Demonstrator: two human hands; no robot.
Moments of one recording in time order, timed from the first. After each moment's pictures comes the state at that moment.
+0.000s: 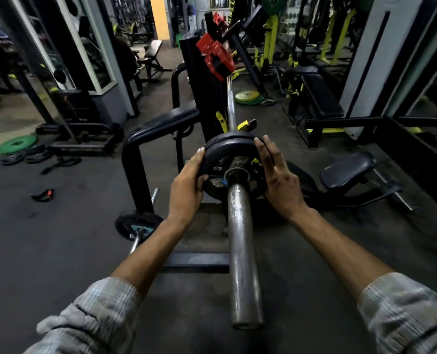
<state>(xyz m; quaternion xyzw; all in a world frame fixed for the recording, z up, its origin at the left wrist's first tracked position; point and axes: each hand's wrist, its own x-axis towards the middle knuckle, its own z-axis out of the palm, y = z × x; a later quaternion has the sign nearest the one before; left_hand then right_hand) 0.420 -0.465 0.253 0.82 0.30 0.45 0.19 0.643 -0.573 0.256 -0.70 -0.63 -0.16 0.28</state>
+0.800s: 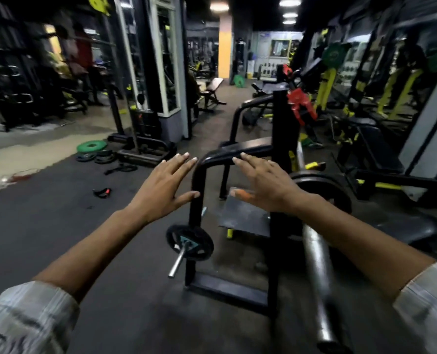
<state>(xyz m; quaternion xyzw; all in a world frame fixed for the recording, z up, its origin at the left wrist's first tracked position) 0.167 -0.432 0.351 0.89 0.37 0.24 -0.08 0.449 -0.508 0.391 -0.61 -0.78 -0.08 0.09</state>
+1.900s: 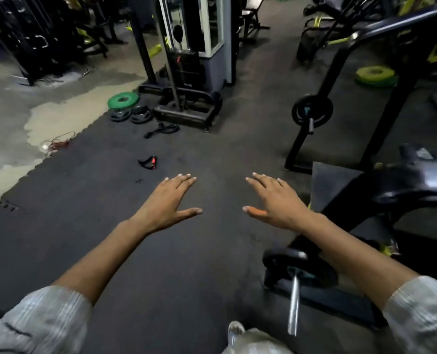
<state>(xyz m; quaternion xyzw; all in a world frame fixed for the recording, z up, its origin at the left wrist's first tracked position) -0.167 0.045 0.207 0.88 0.46 0.04 0.08 0.153 -0.014 0.208 -0.63 -0.78 0.08 0.00</state>
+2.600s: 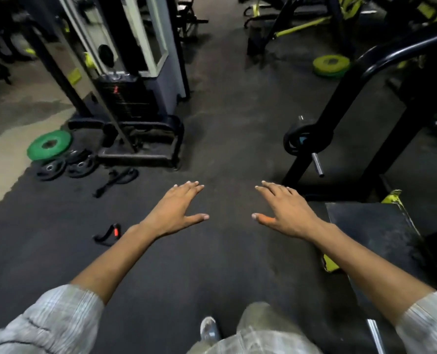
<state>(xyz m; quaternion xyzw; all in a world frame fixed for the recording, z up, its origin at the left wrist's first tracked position) -0.061 0.682 0.177 0.94 0.31 -0.01 0.13 0.226 0.519 0.182 -0.74 -0.67 0.10 0.00</state>
